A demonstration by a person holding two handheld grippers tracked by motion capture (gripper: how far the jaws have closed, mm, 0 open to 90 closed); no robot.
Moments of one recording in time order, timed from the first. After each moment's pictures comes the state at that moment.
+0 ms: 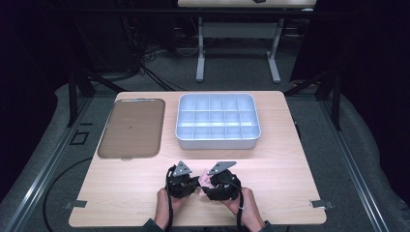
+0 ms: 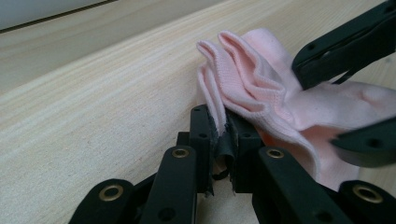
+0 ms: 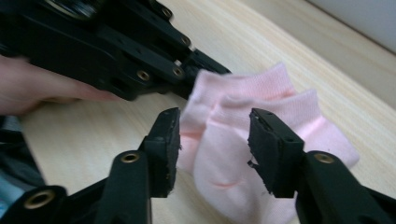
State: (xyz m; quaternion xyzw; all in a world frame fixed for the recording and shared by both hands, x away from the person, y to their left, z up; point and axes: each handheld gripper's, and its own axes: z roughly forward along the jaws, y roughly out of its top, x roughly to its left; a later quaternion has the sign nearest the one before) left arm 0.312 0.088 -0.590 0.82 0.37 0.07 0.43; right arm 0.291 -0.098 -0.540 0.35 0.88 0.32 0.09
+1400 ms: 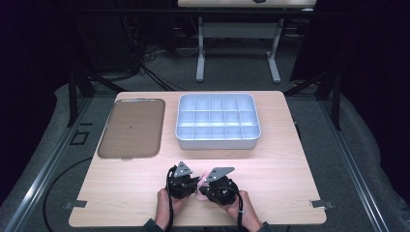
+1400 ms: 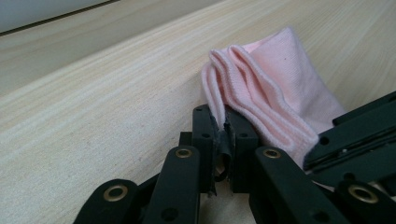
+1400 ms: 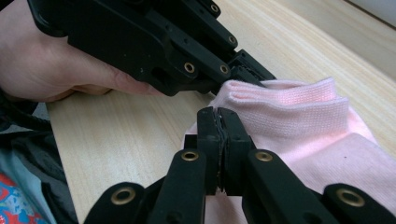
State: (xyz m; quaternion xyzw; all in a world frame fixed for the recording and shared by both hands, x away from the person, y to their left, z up) left arm 0.311 0.086 -0.590 0.82 0.36 0.08 0.43; right arm 0.286 -0.094 -0.556 0.29 0.88 0.37 0.06
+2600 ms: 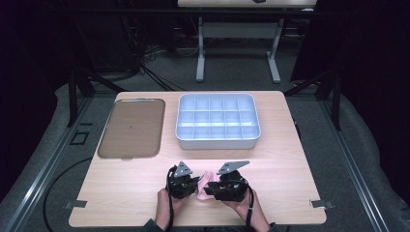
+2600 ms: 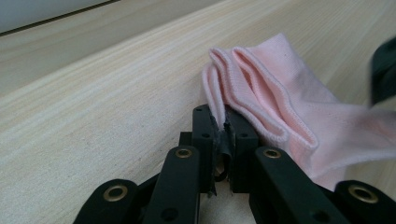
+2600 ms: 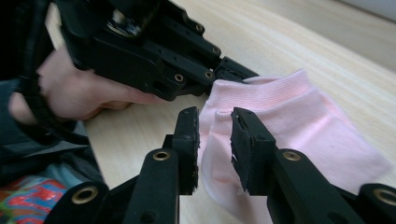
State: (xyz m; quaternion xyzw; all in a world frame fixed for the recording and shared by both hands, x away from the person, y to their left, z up) left arm 0.311 0.086 -0.590 0.82 0.36 0.08 0.43; right arm 0.287 -0.123 -0.535 0.34 0.85 0.41 0.01
